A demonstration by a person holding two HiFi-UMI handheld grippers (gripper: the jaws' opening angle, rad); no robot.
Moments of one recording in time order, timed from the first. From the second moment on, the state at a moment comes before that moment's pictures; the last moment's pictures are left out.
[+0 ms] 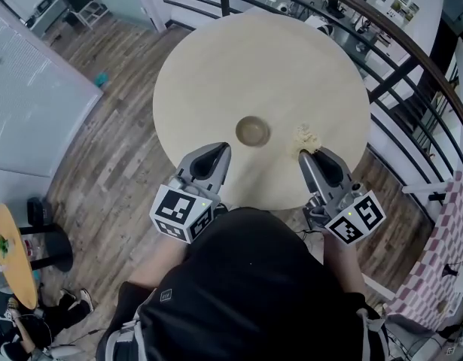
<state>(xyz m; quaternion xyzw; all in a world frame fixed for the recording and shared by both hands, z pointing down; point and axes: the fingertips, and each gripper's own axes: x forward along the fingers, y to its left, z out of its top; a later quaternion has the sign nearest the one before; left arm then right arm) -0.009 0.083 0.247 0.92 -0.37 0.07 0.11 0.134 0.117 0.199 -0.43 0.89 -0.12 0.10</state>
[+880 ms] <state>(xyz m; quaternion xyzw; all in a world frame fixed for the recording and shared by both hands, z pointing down) -0.022 0.085 0.243 0.92 -0.37 0.07 0.11 0.119 0.114 0.198 -0.43 0.89 -0.13 0.09</state>
